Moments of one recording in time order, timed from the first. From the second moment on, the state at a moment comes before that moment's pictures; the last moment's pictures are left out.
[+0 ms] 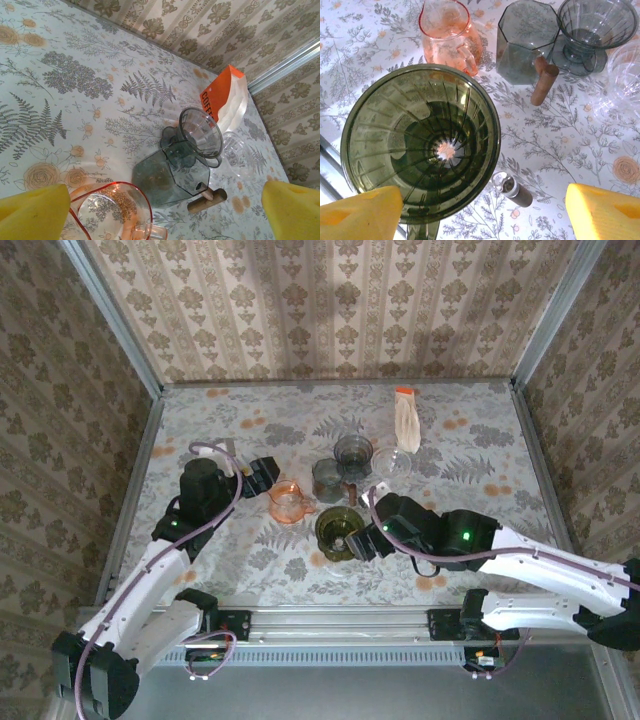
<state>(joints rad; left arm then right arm) -0.40 0.86 0.64 -0.14 0.19 -0.64 1.09 1.03 1.04 -0.85 0.32 0.39</state>
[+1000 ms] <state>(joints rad) -0.65 0.93 0.65 -0.16 0.54 -0.63 0.72 1.22 1.11 -0.77 0.15 0.43</state>
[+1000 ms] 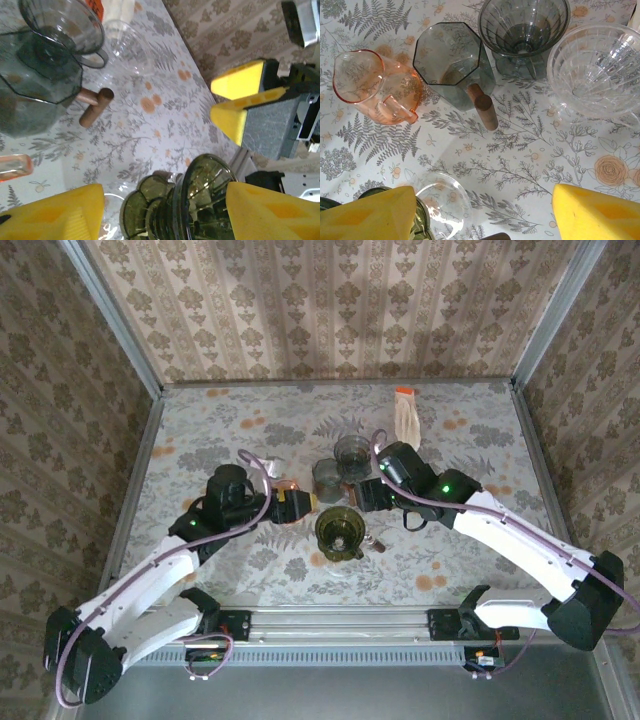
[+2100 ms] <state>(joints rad) -0.75 0.97 0.74 -0.33 0.50 -0.57 0.72 1.17 1.05 -0.74 0.15 0.45</state>
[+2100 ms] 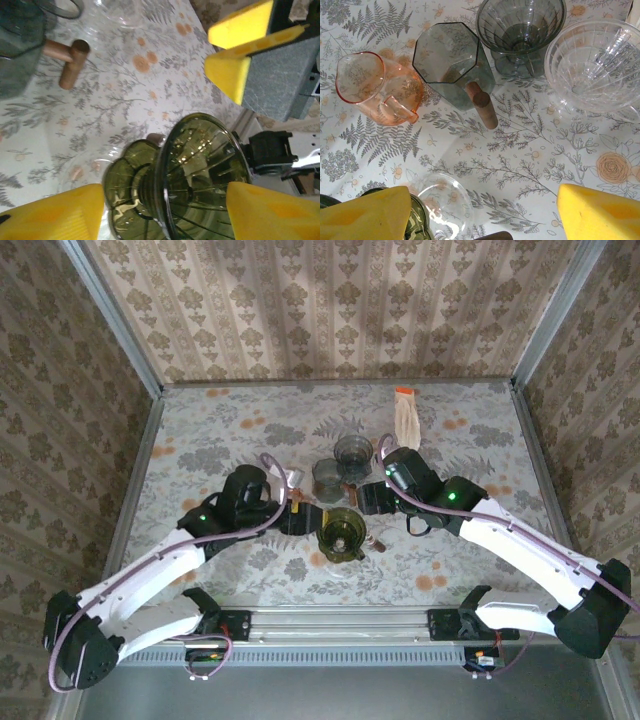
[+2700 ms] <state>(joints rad) -0.55 0.79 0.72 -0.32 0.29 -0.54 0.34 1.44 1.39 -0.68 0.14 0.42</state>
